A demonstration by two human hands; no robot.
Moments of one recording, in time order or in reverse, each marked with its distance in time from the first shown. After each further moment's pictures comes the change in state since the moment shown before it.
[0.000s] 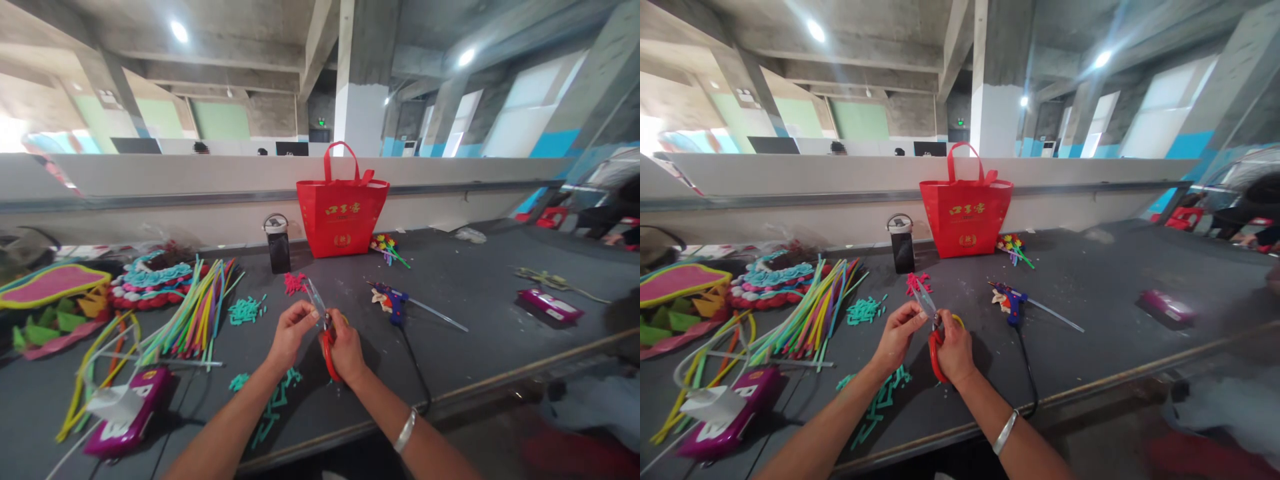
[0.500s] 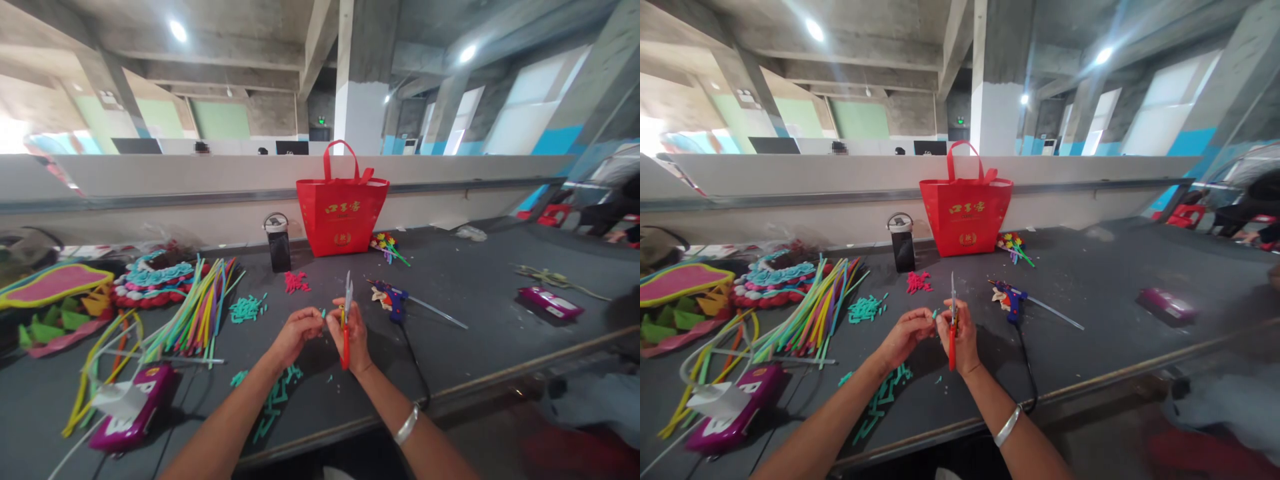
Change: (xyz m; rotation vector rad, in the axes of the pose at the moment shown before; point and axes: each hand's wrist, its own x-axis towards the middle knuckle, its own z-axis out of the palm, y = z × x) left_hand 0.004 -0.012 -0.005 -0.123 -0.212 -0.293; right_hand 0.008 0.000 -0.012 0.377 0.117 0.003
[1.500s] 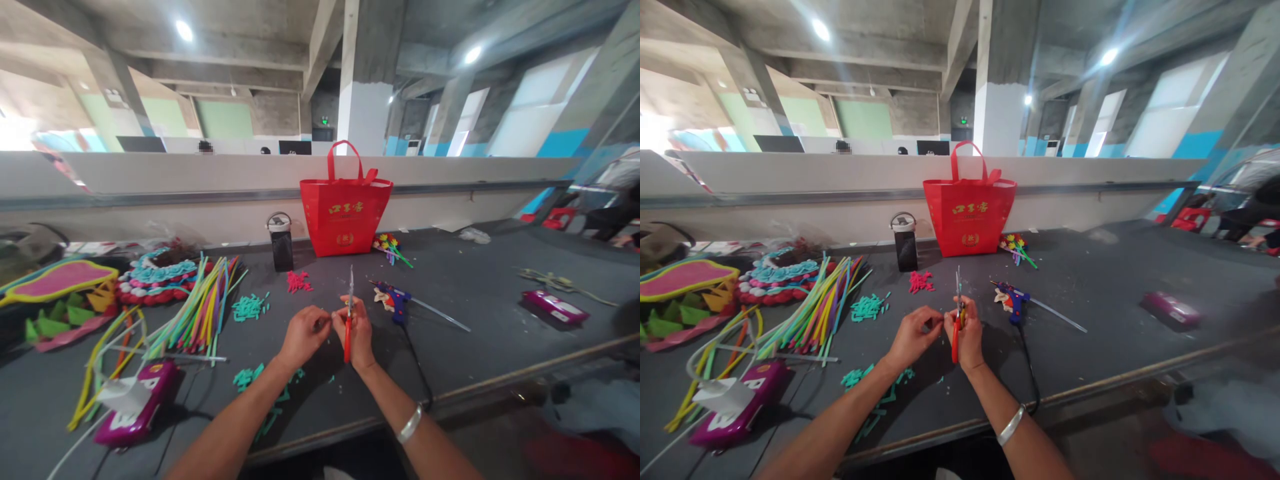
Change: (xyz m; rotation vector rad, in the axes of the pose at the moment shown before) left_hand 0.005 -0.012 0.002 0.982 0.192 0.577; right_hand 0.006 0.016 0.001 -0.151 0.100 0.042
